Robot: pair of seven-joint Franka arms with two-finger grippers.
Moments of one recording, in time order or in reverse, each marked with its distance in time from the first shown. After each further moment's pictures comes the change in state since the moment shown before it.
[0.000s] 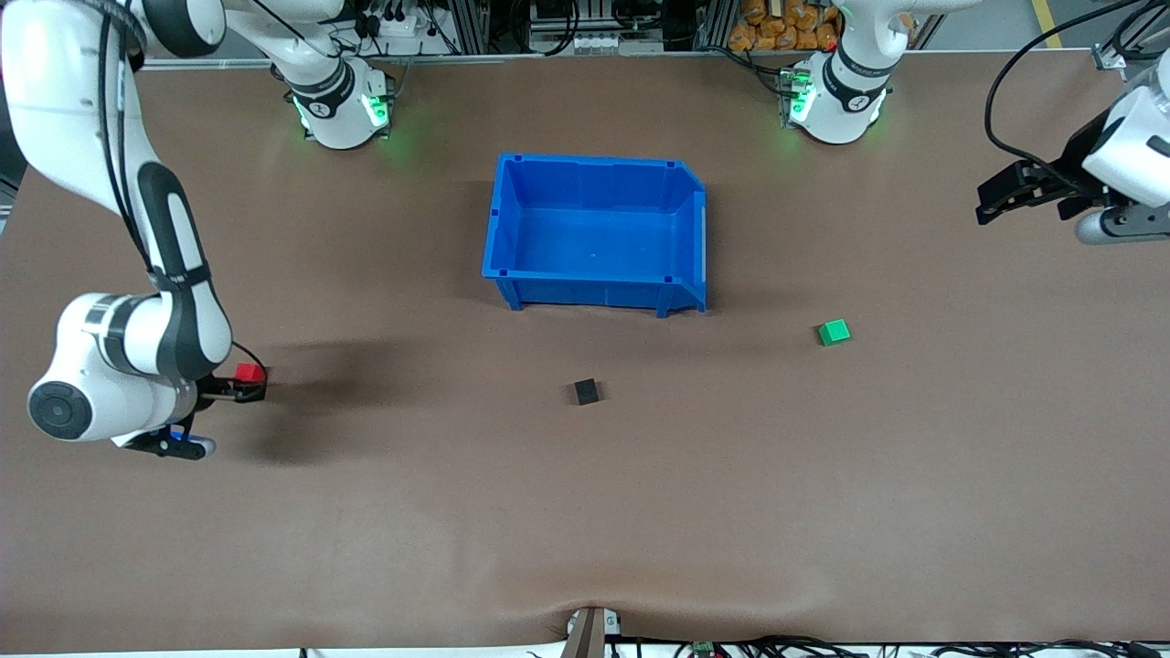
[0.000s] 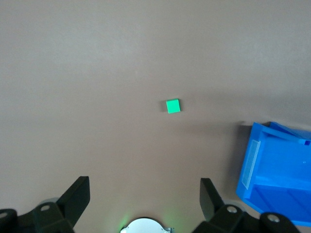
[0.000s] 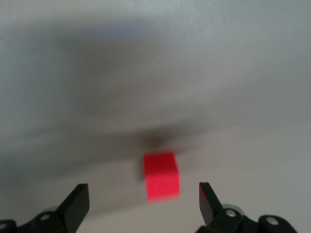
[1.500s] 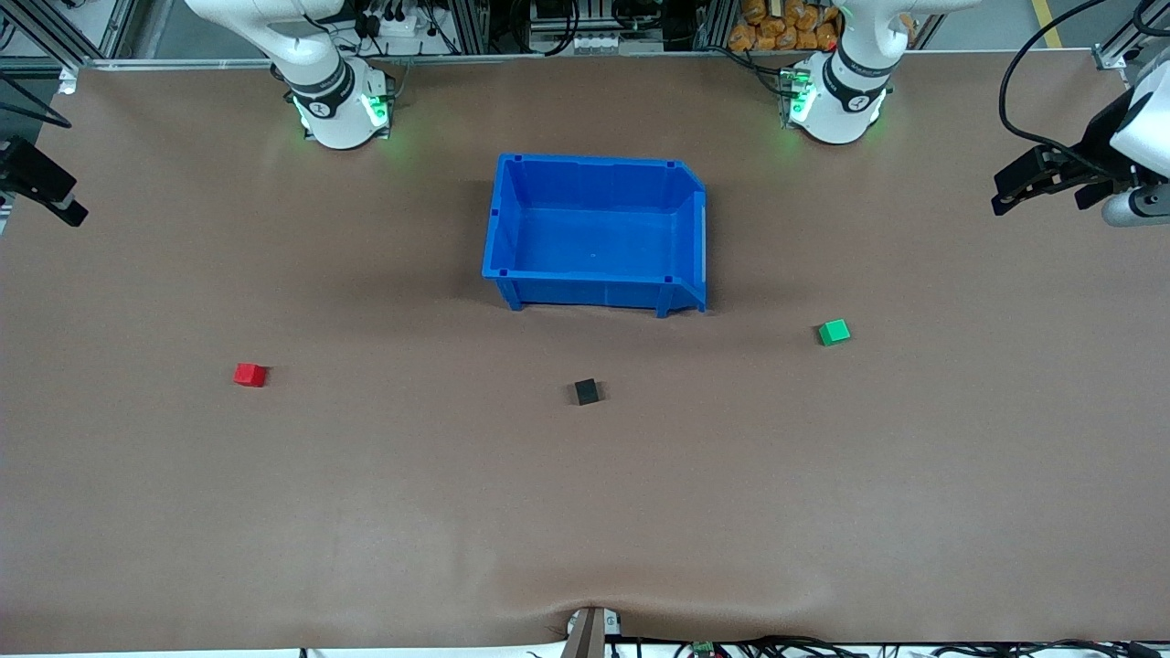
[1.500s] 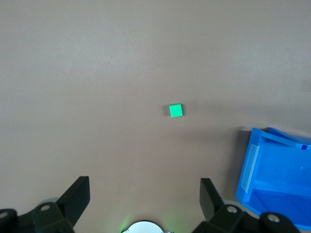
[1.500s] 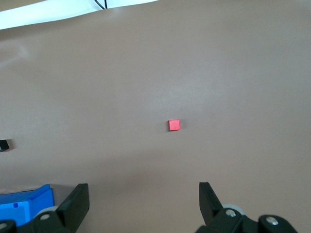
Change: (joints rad) left arm 0.007 -0.038 0.018 0.011 0.002 0.001 0.000; right arm 0.088 -0.833 0.008 -0.044 0.013 -0.349 0.072
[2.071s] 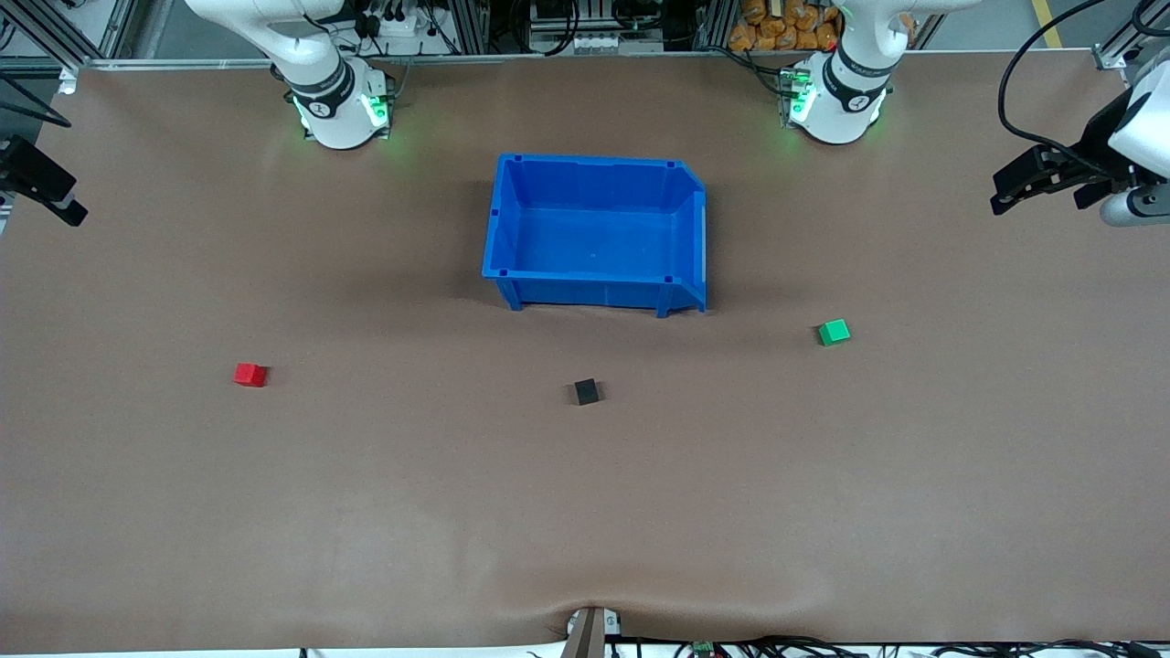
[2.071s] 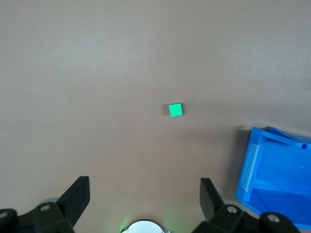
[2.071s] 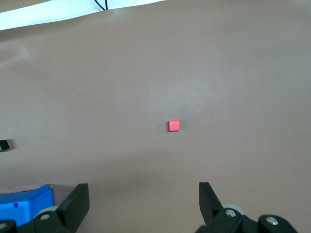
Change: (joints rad) left arm -0.001 0.000 -0.001 -0.003 0.000 -0.002 0.000; right arm -0.001 -0.015 -0.002 0.004 0.000 0.000 -0.003
